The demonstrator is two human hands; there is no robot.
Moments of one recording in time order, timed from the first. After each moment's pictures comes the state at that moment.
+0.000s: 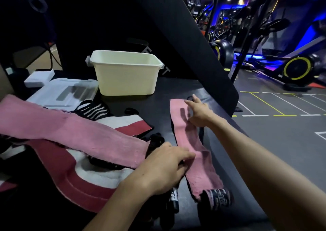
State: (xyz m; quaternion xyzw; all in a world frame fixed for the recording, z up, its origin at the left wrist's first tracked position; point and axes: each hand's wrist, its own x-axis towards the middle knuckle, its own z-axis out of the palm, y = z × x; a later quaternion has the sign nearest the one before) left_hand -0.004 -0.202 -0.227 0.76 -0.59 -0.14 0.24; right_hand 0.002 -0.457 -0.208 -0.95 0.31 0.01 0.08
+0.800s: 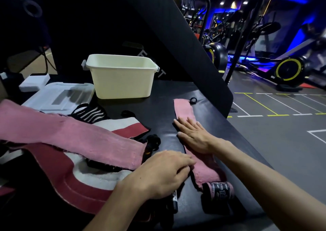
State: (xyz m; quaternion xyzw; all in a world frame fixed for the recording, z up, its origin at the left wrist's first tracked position) left_hand -0.008 -0.203 -0.226 0.71 -0.66 -0.10 0.22; right_hand -0.052 -0.428 -0.247 -0.98 0.18 0.08 0.06
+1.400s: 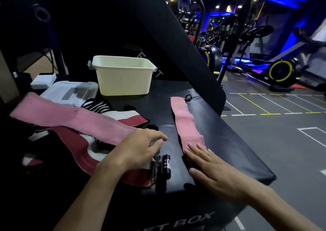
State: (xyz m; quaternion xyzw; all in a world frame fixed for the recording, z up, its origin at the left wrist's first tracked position) left_hand 0.007 -0.149 -0.212 0.77 -0.55 -0.08 0.32; right_hand -0.208 -0.313 -0.227 -0.98 0.13 0.08 0.09
